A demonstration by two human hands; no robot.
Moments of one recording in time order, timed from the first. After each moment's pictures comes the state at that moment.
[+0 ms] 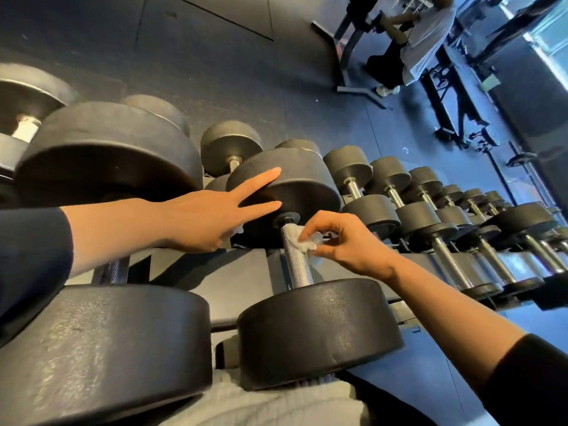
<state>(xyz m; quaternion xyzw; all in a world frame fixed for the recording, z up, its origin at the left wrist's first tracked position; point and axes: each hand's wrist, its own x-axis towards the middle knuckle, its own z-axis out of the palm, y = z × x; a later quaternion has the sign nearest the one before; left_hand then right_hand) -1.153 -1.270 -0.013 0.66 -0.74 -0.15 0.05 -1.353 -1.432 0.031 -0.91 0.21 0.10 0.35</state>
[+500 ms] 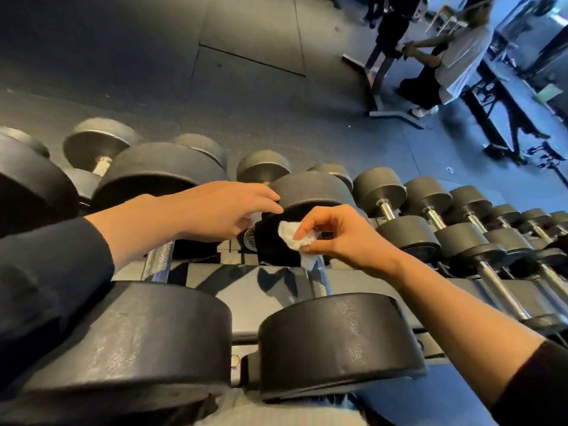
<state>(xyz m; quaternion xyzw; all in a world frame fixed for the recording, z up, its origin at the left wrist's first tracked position) -1.135 -1.260 0.026 0.71 -0.68 -0.18 0.09 -1.317 -1.417 0.045 -0.87 0.17 0.06 0.46</state>
